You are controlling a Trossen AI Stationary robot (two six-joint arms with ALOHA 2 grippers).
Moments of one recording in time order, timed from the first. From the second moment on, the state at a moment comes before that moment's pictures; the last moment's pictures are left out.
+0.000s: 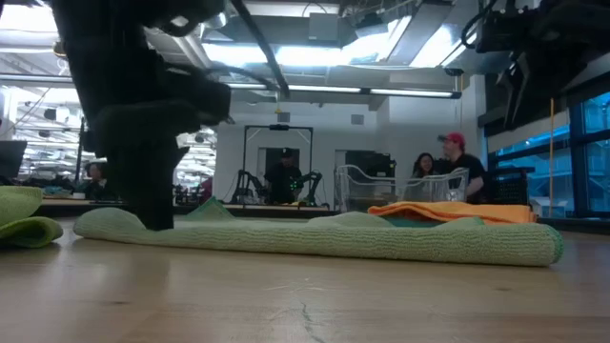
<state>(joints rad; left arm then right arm) -0.45 1.85 1.06 -0.67 -0.33 -1.07 0.16 1.00 0.83 -1.00 0.20 0.42</state>
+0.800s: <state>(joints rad) -0.08 1.80 1.01 -0.84 -0.46 -0.63 0.17 1.01 0.83 -0.85 0.22 0.36</state>
